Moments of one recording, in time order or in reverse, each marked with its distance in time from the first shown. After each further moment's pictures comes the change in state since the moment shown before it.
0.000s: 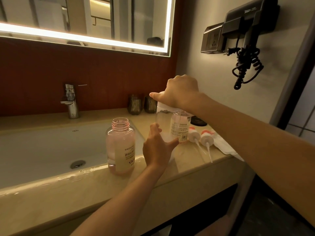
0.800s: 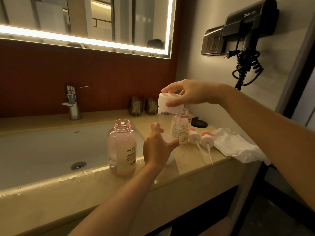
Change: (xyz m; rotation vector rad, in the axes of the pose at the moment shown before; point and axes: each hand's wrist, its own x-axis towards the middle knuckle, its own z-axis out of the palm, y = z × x) left_hand 0.007 -0.003 -0.006 -0.026 -0.092 0.049; right_hand 0.000 0.041 -0.014 0.690 -0.526 -0.170
